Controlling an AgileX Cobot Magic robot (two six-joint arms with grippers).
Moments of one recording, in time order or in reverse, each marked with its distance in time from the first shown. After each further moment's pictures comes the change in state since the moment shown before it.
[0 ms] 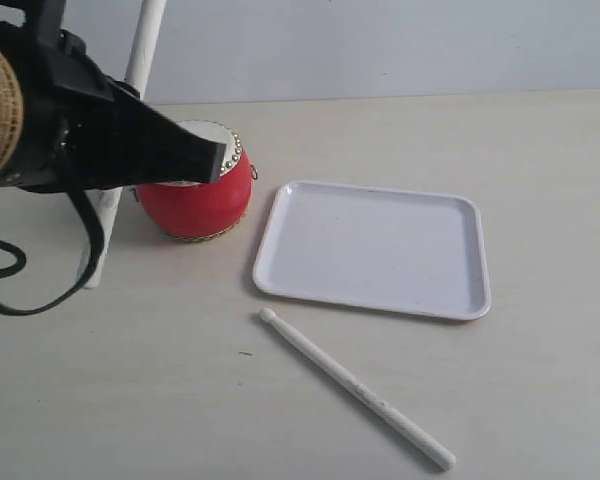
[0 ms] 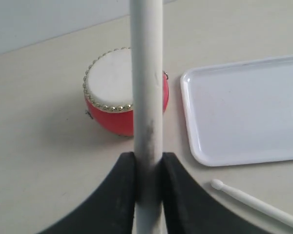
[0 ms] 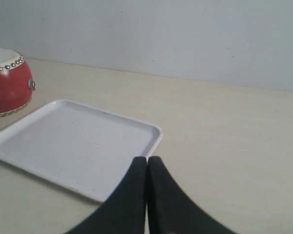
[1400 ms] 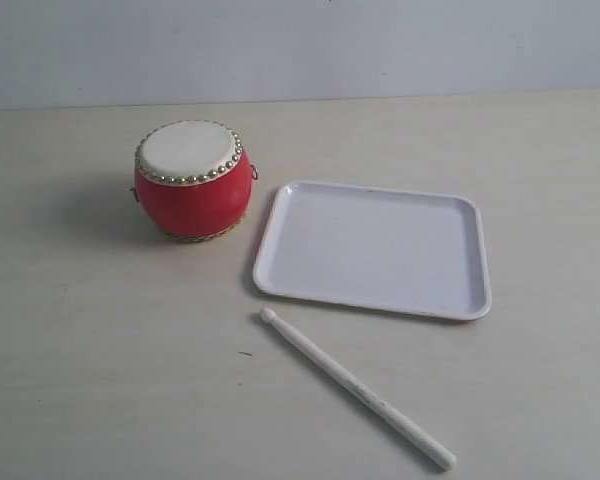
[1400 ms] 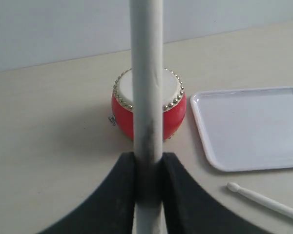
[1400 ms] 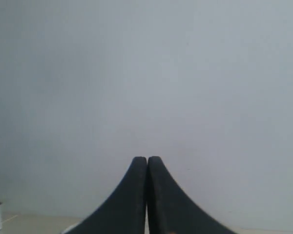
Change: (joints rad) left arm -0.010 -0.490 0.389 0.139 -0.086 -0.118; right arm 0.000 0.000 -0.008 -0.427 -0.597 0.663
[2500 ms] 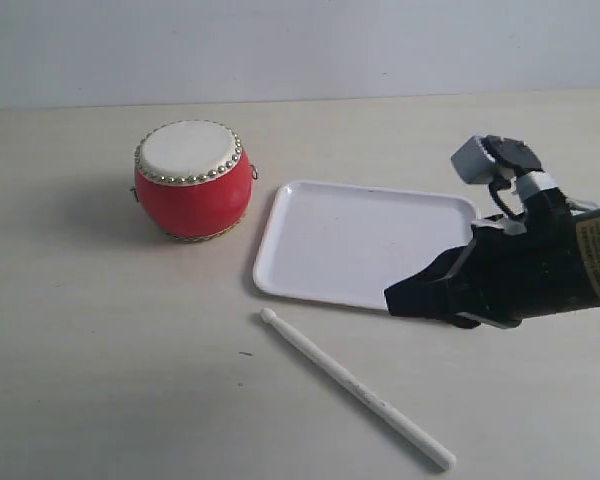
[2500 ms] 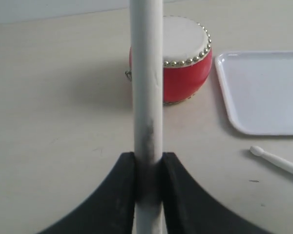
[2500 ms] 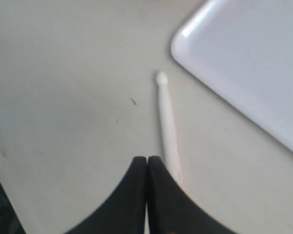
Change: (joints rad) left arm 0.000 0.000 0.108 -0.055 0.034 -0.077; right arm 0.000 1.454 -0.509 -1.216 -0.408 1.064
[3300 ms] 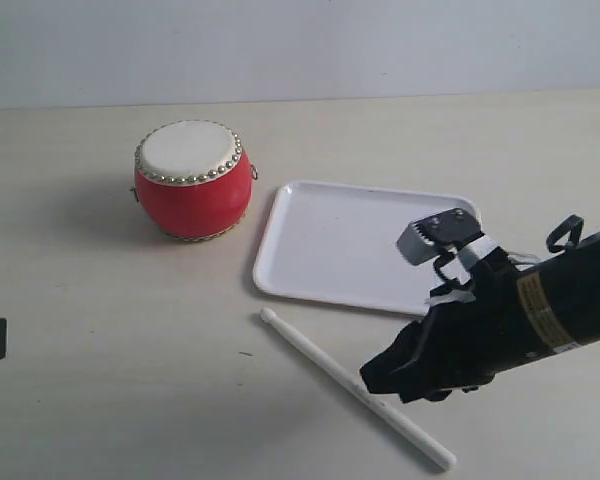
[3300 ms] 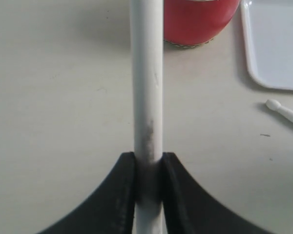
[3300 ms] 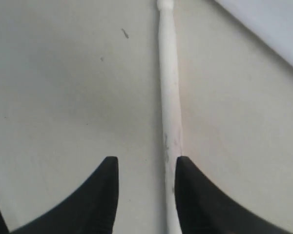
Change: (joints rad) left arm 0.000 0.035 0.029 -0.172 0.041 -0.013; right arm 0.124 0.160 0.014 -0.002 0.087 -0.134
